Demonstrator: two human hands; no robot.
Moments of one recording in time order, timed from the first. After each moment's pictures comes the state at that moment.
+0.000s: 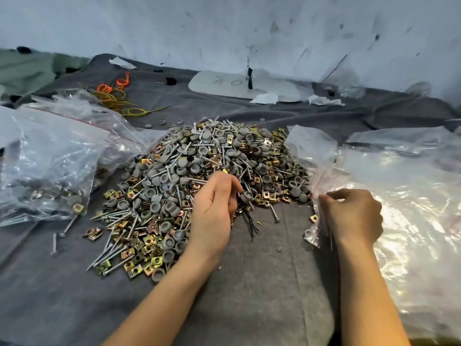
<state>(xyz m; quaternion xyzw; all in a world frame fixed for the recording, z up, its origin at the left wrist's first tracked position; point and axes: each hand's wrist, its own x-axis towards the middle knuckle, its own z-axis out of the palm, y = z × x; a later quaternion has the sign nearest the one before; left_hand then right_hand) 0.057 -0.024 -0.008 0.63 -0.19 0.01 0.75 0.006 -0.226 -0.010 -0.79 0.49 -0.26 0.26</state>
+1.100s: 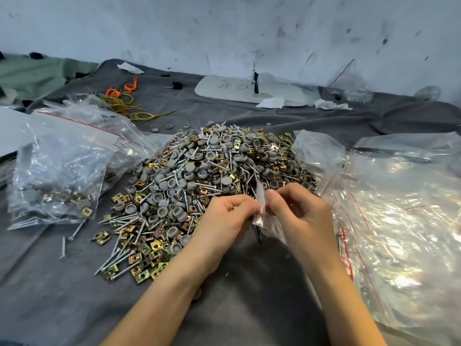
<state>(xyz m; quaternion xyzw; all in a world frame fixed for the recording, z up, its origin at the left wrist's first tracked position) 0.061 -0.017 0.003 0.65 -0.19 -0.20 0.71 0.004 -0.139 0.009 -0.80 0.06 -0.31 0.51</state>
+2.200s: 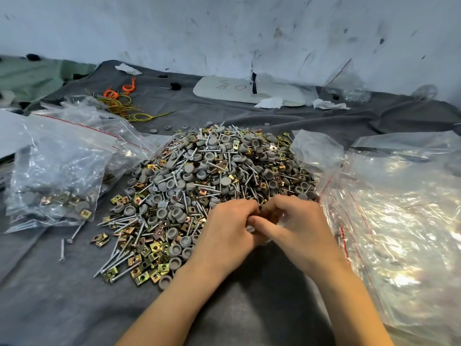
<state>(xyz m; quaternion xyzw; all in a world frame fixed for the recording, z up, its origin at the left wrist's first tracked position) 0.064 -0.017 -0.008 0.83 -0.40 0.07 0.39 0.000 -0.142 0.015 -0.90 0.04 -0.21 0.38</state>
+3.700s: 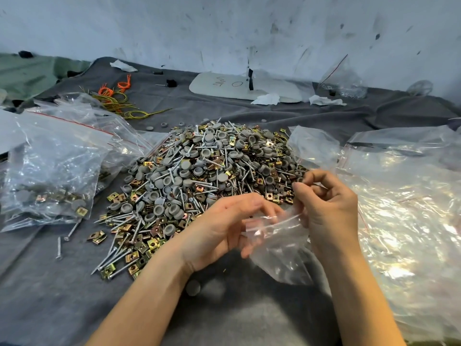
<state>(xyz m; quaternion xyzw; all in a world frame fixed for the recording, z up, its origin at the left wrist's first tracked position) 0.062 -0.001 0.016 0.48 -0.31 -0.43 0.70 -0.003 -0.156 0.020 -0.61 0.12 -0.33 0.71</state>
